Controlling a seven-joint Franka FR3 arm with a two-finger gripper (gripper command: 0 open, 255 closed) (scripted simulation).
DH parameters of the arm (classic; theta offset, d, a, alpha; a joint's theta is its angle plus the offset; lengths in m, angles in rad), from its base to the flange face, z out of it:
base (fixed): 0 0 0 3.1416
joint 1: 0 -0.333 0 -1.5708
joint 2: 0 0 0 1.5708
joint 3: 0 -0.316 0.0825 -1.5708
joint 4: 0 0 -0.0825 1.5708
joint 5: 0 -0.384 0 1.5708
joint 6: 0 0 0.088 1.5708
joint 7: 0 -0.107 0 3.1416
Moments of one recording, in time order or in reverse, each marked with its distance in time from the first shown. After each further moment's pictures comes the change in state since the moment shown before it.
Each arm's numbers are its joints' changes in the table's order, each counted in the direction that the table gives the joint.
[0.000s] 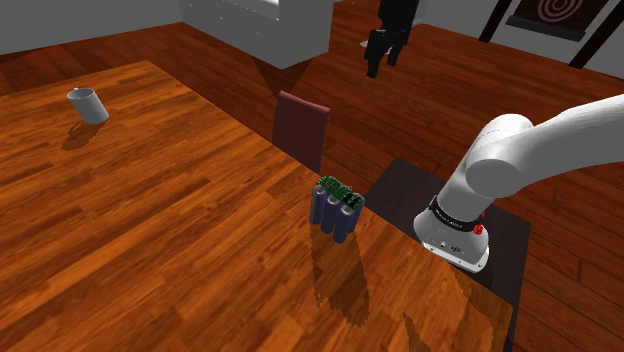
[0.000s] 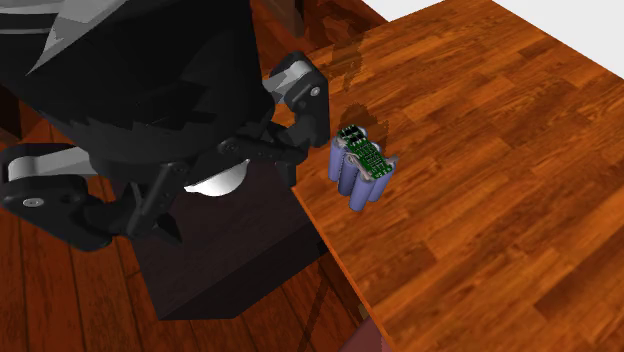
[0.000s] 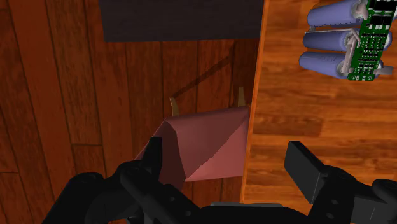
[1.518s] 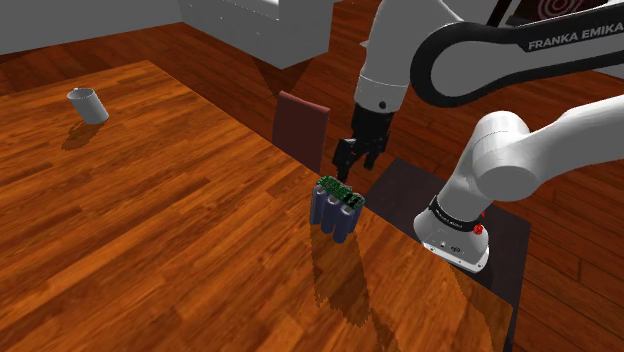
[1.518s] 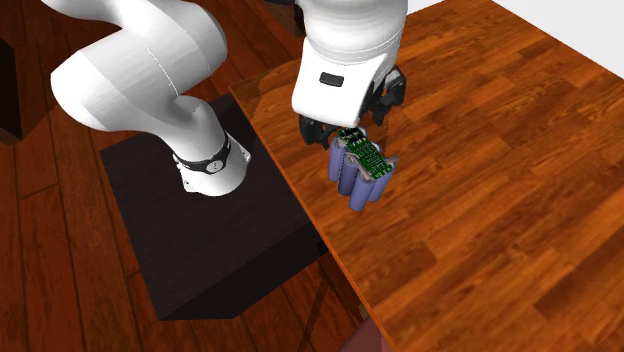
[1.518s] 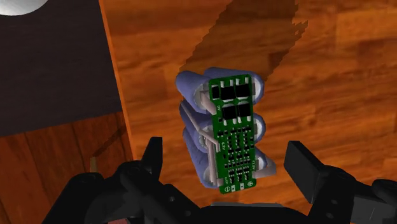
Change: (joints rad) arm -0.234 0.090 -0.306 -0.415 -0.510 -0.348 -0.387
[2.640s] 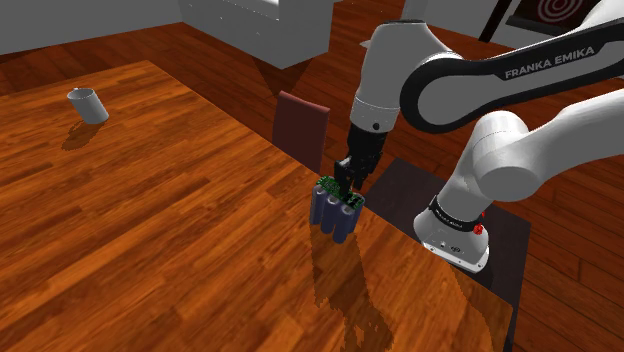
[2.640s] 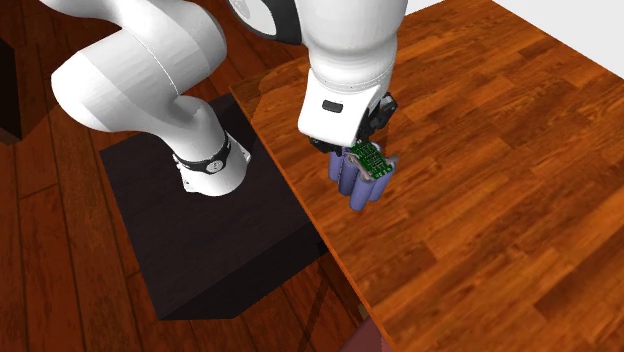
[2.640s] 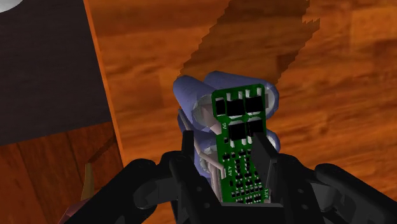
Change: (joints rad) arm -0.024 -0.055 -0.044 -0.069 -0.061 -0.127 0.011
